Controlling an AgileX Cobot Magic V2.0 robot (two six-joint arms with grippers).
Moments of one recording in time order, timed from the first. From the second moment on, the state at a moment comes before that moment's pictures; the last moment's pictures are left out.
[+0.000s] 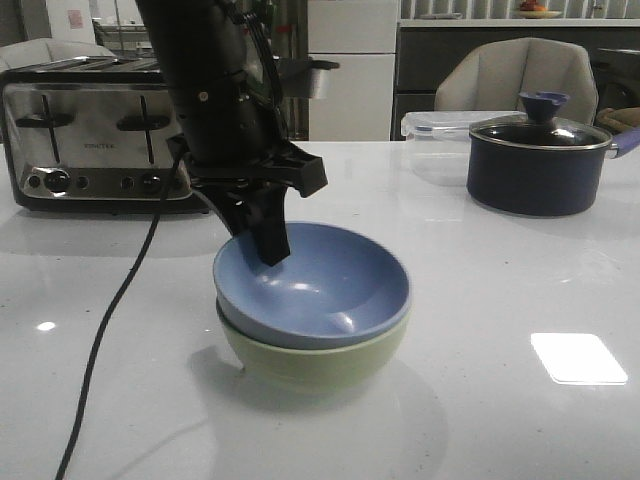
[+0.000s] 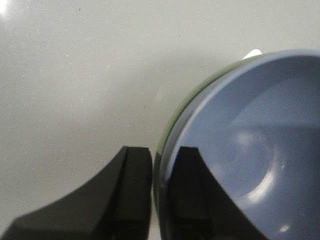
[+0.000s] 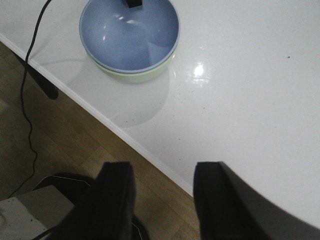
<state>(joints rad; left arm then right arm) -0.60 2.00 -1.59 -0.17 1.01 0.26 0.54 0.61 -0.69 0.09 0.89 -0.07</state>
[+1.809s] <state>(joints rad) -0.60 0.50 -0.66 -0.19 0.89 0.26 0.54 0.61 -0.69 0.09 0.89 -0.07</state>
